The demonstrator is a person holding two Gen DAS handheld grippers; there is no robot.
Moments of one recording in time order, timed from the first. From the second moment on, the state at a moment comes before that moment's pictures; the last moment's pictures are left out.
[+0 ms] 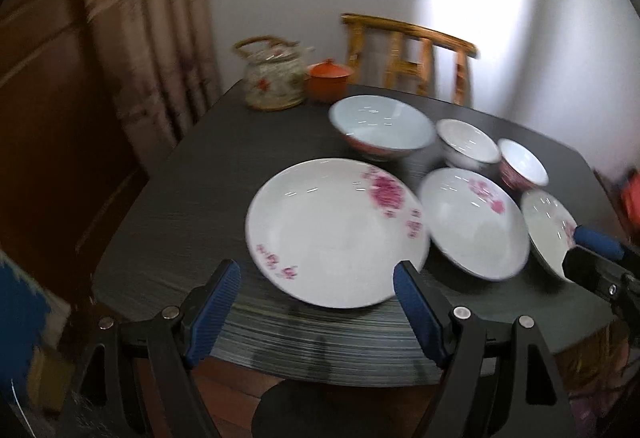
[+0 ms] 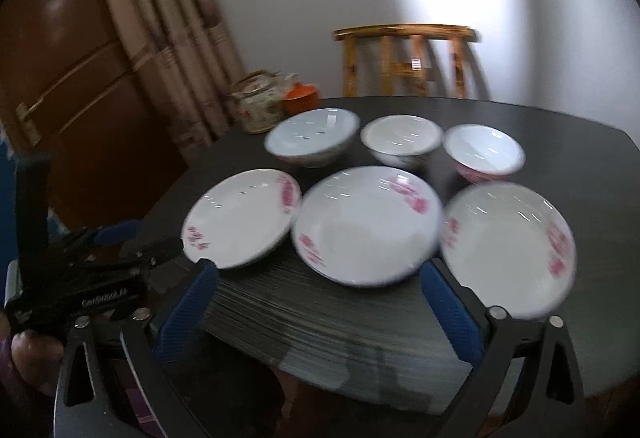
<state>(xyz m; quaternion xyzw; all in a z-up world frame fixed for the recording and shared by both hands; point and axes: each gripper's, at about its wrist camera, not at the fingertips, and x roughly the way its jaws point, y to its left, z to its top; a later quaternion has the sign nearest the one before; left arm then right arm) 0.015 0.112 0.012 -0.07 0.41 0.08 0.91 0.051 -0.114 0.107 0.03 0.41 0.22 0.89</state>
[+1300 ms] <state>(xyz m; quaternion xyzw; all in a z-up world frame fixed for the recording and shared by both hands) 0.069 0.177 -0.055 -0.13 0.50 0.11 0.85 0.225 0.025 0.021 -0.13 0.53 0.32 0.78</state>
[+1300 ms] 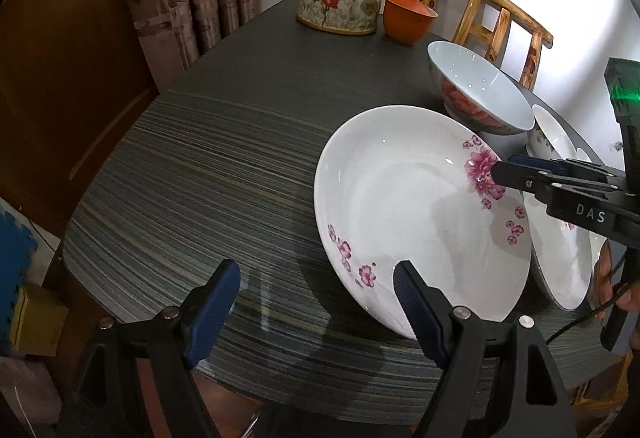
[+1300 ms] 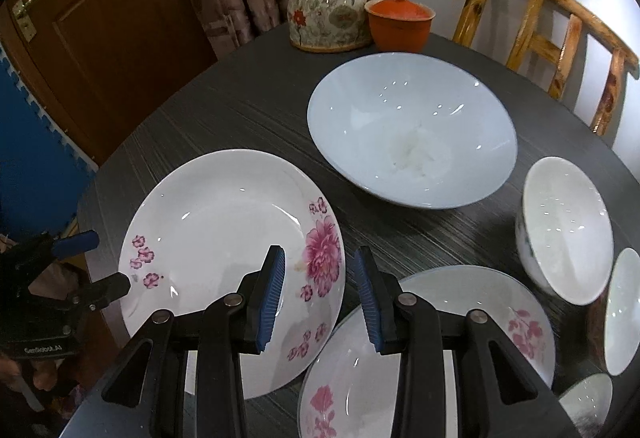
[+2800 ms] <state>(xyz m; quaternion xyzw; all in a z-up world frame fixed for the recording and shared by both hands) 0.077 0.192 -0.068 -0.13 0.51 0.09 0.85 0.234 0.045 -0.008 -0.10 0.56 0.32 0.76</state>
